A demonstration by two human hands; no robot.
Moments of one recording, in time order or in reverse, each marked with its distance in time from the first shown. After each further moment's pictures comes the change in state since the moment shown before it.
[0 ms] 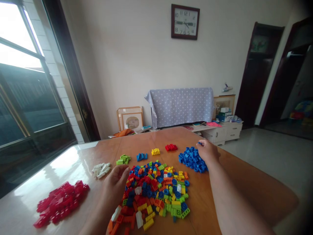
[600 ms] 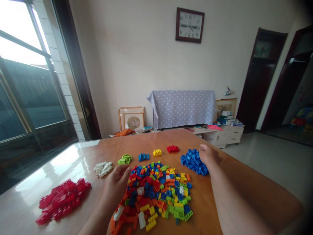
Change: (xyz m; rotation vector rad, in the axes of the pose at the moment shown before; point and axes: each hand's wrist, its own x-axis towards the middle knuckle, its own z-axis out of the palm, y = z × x) left_hand 0.011 -0.024 -0.003 0.073 -0.026 -0.009; right_hand 0.002 0.003 0.016 -0.109 -0.072 0.039
